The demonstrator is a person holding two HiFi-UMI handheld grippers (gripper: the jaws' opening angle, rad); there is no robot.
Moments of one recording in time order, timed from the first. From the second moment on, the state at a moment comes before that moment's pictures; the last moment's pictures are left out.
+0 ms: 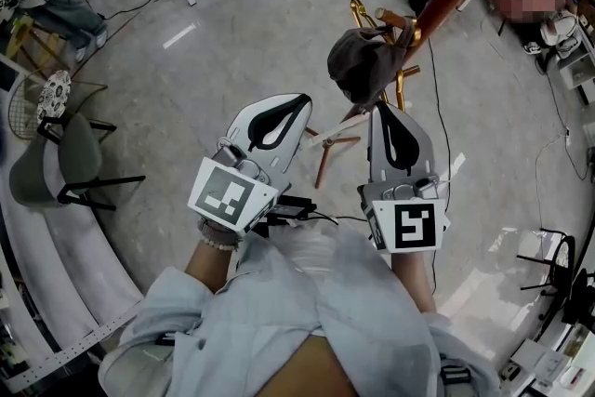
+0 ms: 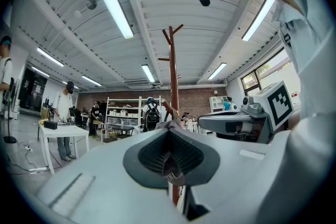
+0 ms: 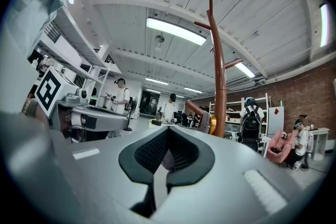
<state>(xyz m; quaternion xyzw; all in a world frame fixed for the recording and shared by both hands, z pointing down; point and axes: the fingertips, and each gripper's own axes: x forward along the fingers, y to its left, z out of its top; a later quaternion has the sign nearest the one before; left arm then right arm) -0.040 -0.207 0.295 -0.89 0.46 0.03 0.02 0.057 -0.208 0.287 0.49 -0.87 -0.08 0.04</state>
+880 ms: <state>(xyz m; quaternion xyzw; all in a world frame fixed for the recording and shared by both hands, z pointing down) -0.031 -0.208 0.298 -0.90 0.44 0.04 0.01 0.066 -0.206 0.298 0.50 -0.86 -0.07 0.06</state>
